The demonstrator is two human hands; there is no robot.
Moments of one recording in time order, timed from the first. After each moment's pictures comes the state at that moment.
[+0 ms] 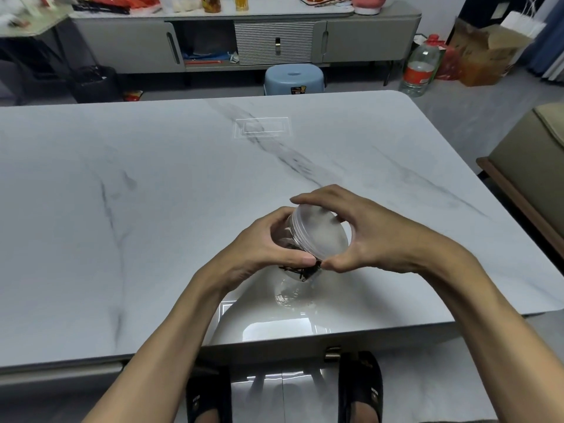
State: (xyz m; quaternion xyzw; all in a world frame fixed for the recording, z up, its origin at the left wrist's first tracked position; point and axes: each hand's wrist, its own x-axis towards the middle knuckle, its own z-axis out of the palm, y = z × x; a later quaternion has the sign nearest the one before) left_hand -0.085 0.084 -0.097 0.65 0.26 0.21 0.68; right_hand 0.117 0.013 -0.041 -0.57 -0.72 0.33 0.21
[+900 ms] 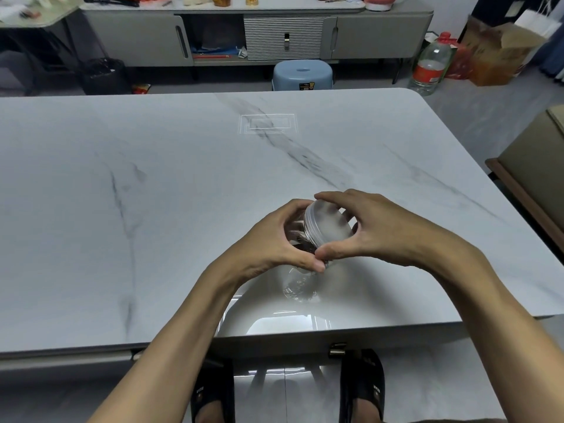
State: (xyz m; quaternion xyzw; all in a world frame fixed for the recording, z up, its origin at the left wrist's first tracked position) left_hand -0.082 0.081 -0.096 0.68 0.28 0.22 0.65; right_hand 0.113 0.018 -0.043 -0.66 -0.69 0.28 0.14
